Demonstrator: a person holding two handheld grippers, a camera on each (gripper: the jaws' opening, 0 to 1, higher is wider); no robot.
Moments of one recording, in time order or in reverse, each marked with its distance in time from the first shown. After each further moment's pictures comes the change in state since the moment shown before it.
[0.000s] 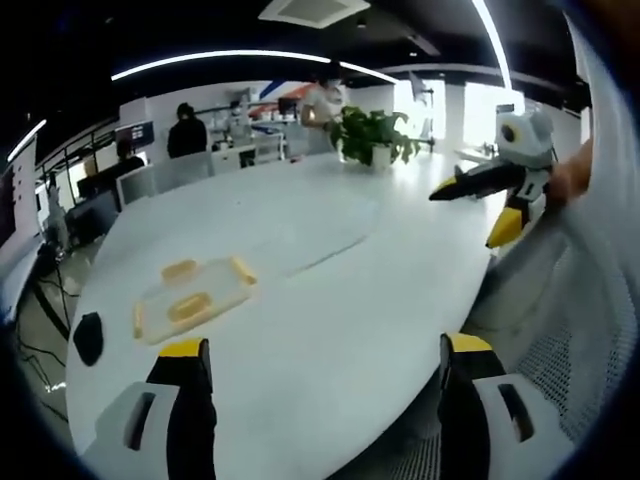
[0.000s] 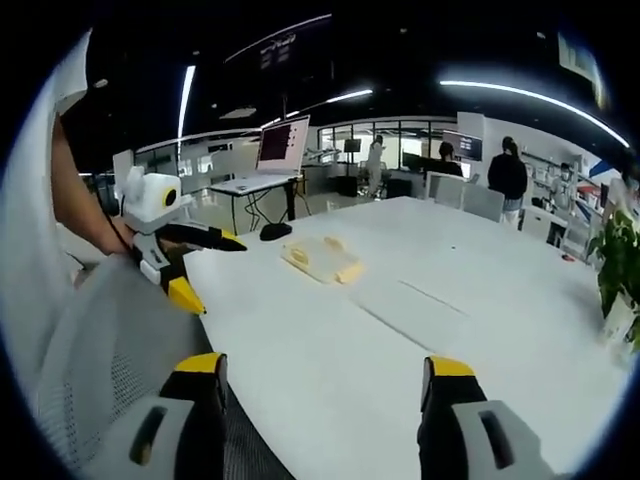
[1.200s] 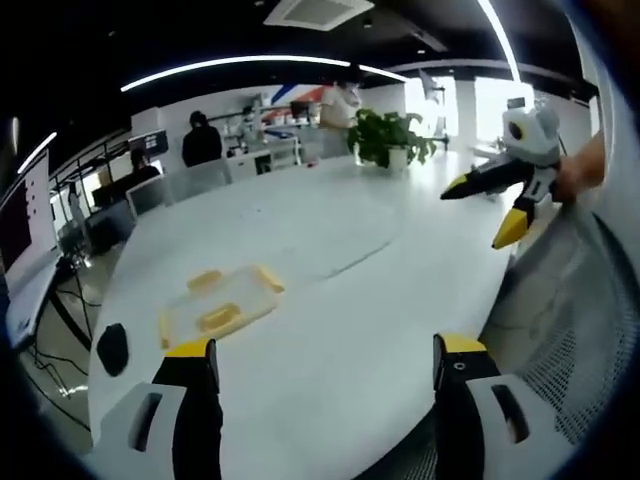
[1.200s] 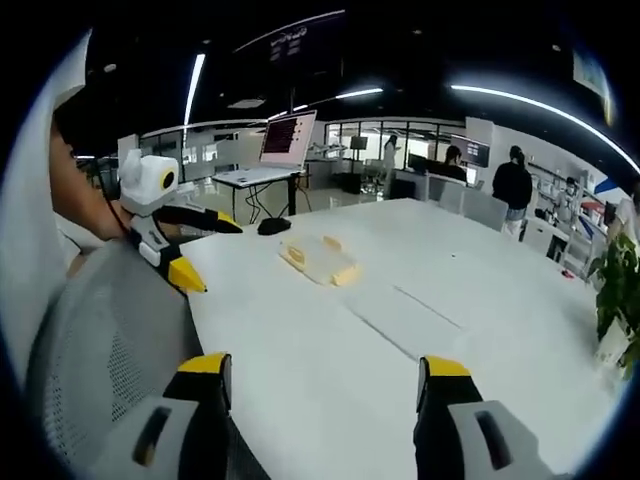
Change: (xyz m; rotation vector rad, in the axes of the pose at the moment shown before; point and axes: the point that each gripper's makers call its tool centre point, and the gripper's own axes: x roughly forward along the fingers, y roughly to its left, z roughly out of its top) left arm -0.006 0.023 0.014 0.034 -0.010 0.078; right arm 0.010 -0.011 0.009 -0.078 0.030 -0.009
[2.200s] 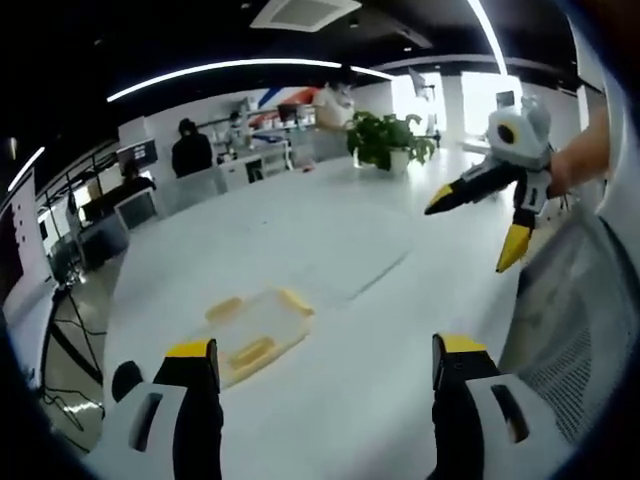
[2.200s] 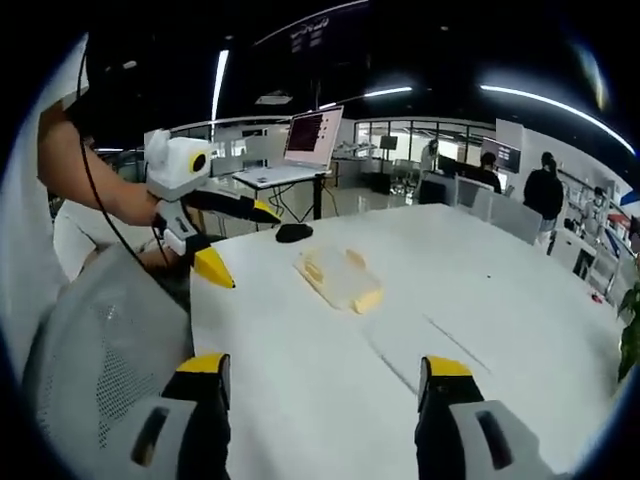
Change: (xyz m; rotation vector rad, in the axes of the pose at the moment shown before) left arm 0.017 0.046 0.025 0.060 -0.003 -0.036; right arm 0.054 0.004 0.035 -0.051 0.010 0.125
